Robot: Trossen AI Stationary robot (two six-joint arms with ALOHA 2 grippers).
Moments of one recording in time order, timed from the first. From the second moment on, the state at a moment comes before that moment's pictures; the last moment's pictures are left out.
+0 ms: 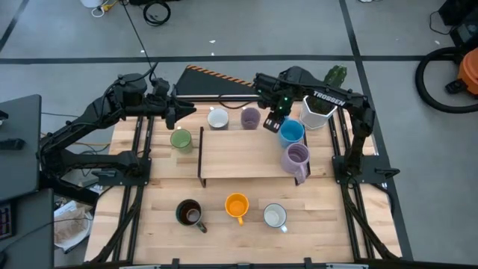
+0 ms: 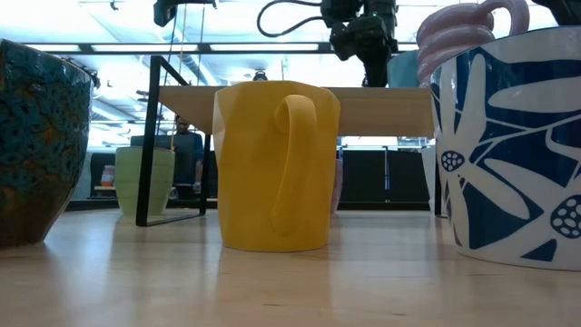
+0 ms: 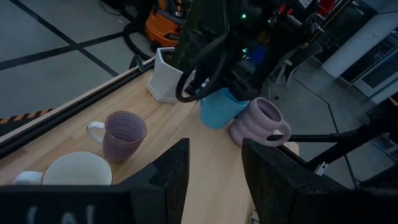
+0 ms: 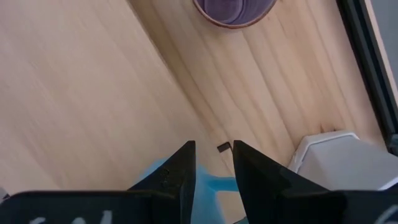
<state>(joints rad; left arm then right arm) 0.48 0.95 1.20 -0.56 0.24 -0.43 -0.40 1.83 1.96 -1.57 -0.02 0.14</state>
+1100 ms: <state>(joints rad) 0.48 0.95 1.20 -0.57 0.24 -0.43 -0.46 1.83 1.91 -1.57 0.06 -0.01</state>
